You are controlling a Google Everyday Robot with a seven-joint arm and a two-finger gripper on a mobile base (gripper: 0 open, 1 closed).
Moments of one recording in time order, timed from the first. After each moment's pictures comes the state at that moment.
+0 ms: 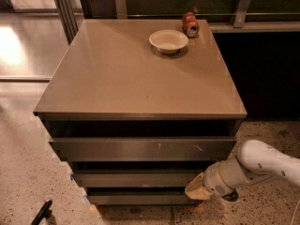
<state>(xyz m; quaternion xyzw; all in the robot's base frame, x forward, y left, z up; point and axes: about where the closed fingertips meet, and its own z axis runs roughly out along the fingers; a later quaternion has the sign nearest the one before) 0.404 -0.143 0.525 -0.51 0.80 0.29 0.17</state>
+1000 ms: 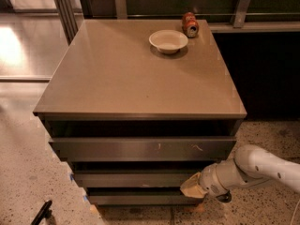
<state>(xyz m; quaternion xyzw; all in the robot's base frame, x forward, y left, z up) 0.419 -0.131 0.506 -0.46 0.80 0.31 0.20</state>
